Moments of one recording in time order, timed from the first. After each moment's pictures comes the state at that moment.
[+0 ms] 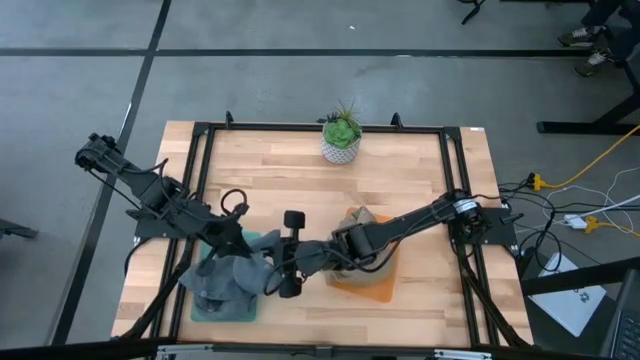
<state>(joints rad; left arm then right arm) -0.55 0.93 0.95 -0.54 -0.08 -0.28 0.35 2.10 2.04 -0.34 0.49 -0.08</state>
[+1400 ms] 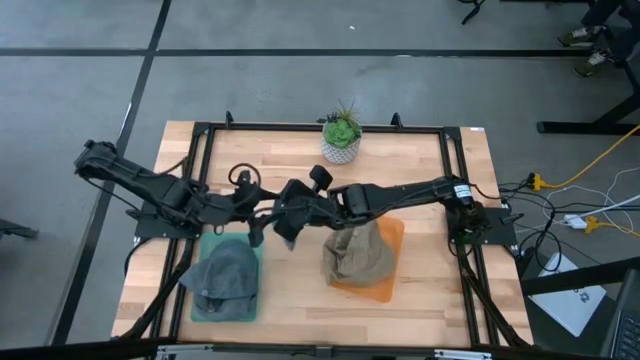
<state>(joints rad) -0.38 1.04 0.95 -0.40 -0.62 -0.38 0.19 2.09 2.20 -0.82 0.65 0.40</state>
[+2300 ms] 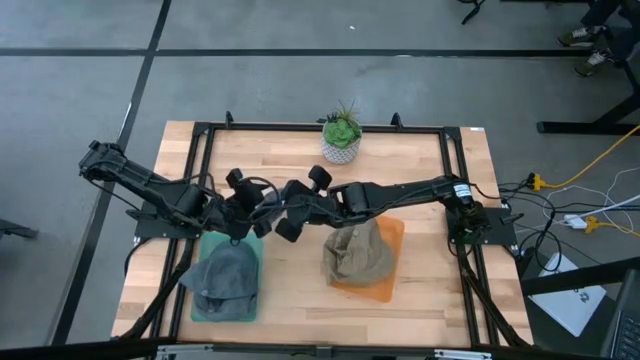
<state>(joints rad) -0.38 1.14 0.95 -0.69 -0.88 -0.55 0.19 2.09 2.20 -0.84 0.61 0.39</state>
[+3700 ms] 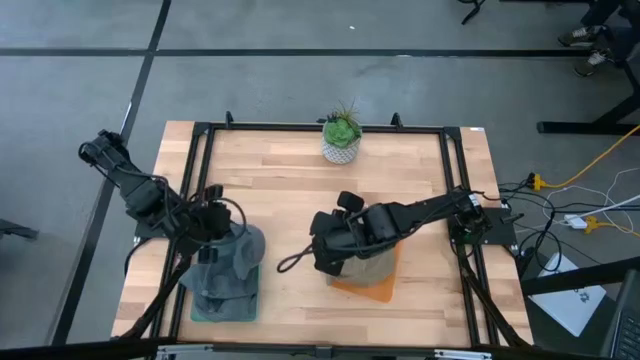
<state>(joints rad) -0.68 1.02 1.14 -1.16 -0.52 -0.57 0.35 2.08 2.35 -1.42 0.49 0.55</state>
